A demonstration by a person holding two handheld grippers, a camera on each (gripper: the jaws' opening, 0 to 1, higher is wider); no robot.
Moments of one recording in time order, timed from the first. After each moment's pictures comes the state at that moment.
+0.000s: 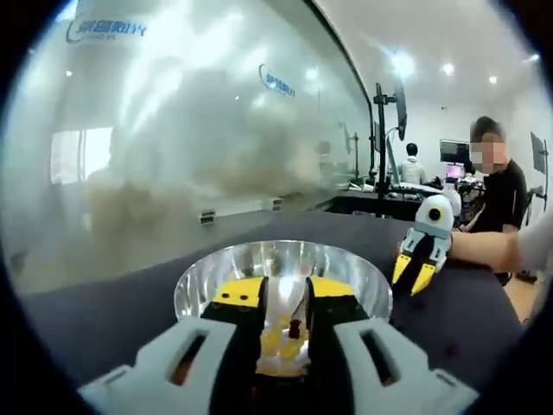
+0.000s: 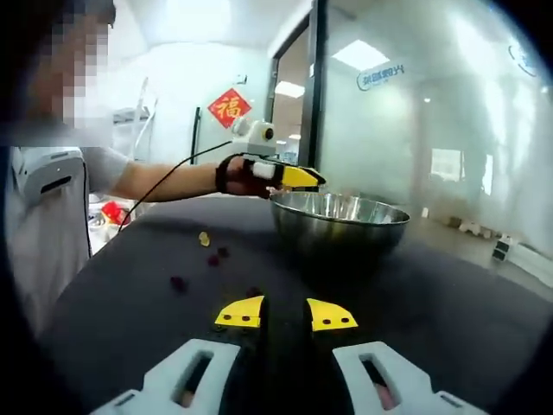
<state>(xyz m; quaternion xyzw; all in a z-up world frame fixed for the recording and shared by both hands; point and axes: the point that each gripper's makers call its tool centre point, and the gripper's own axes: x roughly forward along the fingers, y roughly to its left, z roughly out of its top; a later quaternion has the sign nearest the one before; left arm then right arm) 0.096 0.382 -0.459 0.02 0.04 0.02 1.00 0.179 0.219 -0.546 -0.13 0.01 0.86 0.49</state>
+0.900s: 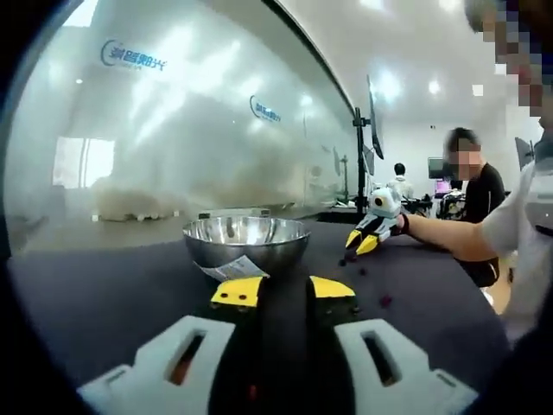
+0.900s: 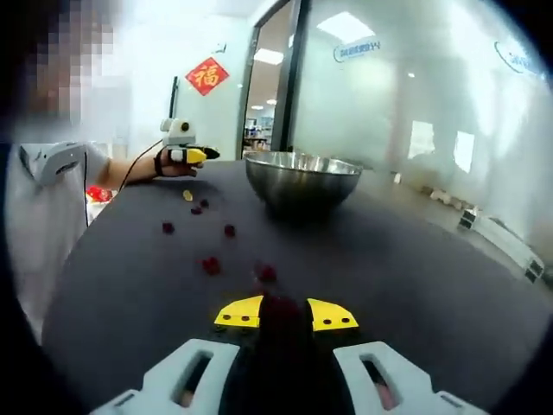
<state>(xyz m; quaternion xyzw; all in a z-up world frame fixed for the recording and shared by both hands) -0.013 0.341 -0.499 -0.01 -0.01 0.00 1.00 0.243 0.174 -0.576 -0.21 0.07 0.82 0.53</state>
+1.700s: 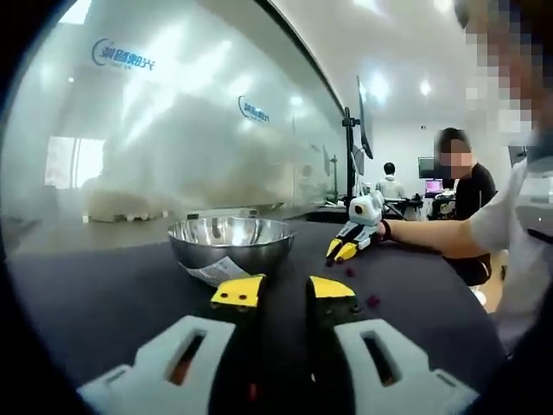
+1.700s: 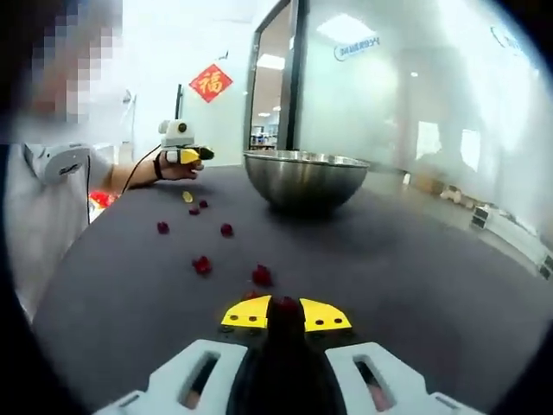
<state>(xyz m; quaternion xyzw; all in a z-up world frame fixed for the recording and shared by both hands) -0.011 0.326 -0.496 0.00 0.00 -0.02 1.00 0.231 0.194 -0.584 -0.19 0.05 0.83 0.51</state>
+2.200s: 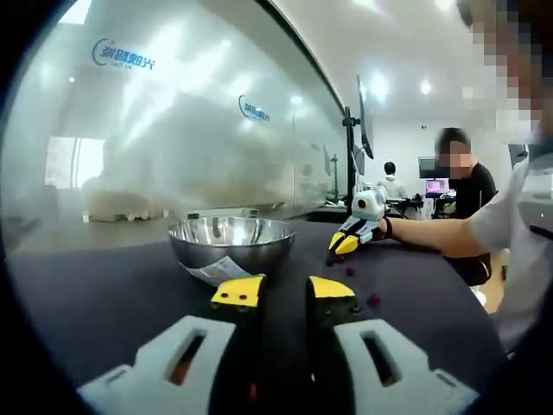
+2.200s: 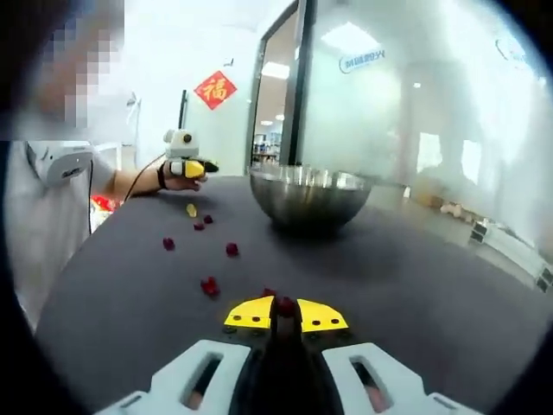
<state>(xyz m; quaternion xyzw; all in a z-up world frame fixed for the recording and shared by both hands) -0.011 0.325 -0.496 0.00 -0.01 -0.02 1.00 0.223 0.197 -0.545 -0.17 0.02 0.84 0.52</state>
